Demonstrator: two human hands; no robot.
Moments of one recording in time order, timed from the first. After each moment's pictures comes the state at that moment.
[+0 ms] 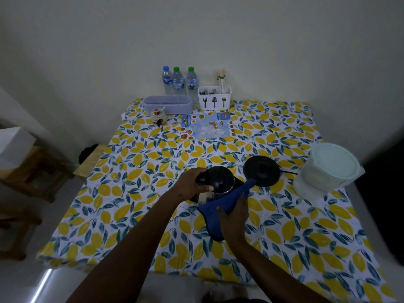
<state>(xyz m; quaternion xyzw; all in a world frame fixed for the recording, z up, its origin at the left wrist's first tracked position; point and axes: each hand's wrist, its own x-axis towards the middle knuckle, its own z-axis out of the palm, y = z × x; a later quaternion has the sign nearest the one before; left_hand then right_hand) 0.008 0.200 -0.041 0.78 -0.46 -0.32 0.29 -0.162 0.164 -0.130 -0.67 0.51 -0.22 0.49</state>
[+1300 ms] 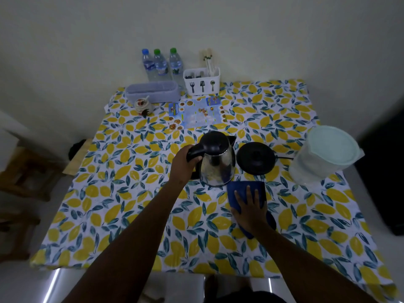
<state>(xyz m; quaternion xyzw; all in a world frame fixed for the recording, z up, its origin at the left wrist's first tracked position) 0.026 0.142 -0.084 0.81 -0.39 -0.18 0.40 -0.212 0.074 -0.210 -0.87 0.43 0.16 0.18</state>
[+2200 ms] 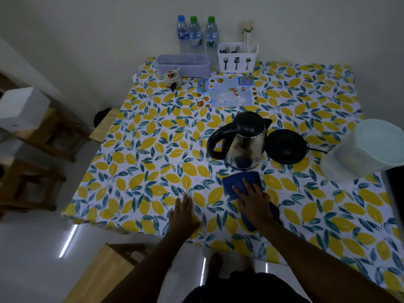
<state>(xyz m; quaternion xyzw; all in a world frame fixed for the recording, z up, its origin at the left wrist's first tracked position) -0.039 0.336 -0.217 0.89 -0.33 -0.32 0.00 -0.188 0.119 -0.225 -0.94 0.30 0.12 0.13</state>
